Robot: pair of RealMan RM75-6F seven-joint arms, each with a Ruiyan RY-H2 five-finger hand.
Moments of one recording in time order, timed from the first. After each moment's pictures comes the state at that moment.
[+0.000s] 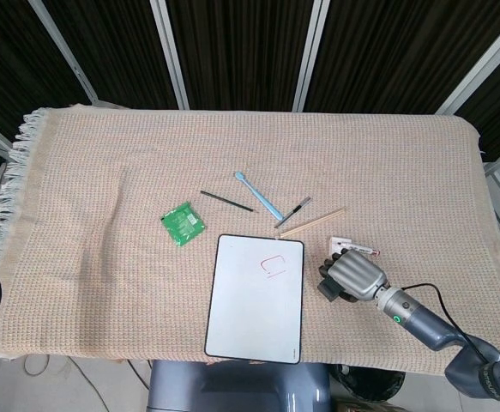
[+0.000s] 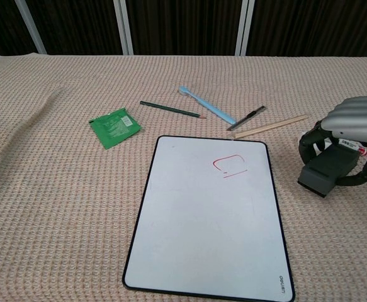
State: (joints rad) left arm -0.03 -1.08 -0.07 -1.70 1.44 1.55 0.12; right arm 0.68 -1.24 -0.05 -1.45 -1.70 0.90 -0.03
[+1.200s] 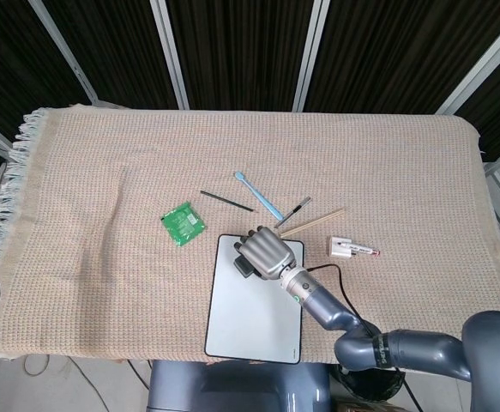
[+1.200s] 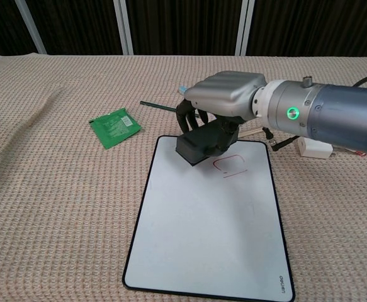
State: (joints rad) left arm -0.04 -1.06 -0.07 -1.71 1.43 1.53 0.08; right arm 0.95 -1.62 0.20 -1.52 -1.04 0.82 -0.68
